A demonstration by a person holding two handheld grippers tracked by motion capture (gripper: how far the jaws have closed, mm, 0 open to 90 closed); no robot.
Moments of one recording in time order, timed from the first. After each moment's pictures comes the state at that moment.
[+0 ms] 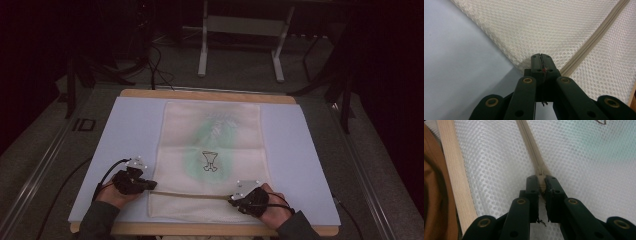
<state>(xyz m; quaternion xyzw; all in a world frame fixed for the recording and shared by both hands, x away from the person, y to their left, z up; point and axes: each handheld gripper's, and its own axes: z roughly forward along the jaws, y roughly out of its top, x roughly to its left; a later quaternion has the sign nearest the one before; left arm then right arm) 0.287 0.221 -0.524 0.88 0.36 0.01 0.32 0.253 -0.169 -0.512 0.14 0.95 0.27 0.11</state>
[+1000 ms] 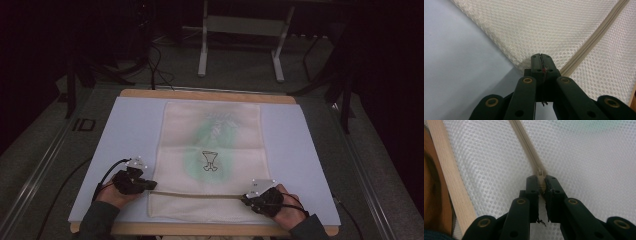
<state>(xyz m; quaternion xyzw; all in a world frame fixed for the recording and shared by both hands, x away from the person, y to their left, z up) 0.287 0.221 -0.524 0.88 0.36 0.01 0.32 0.254 -0.206 -0.510 0.18 0.94 0.27 0.12</state>
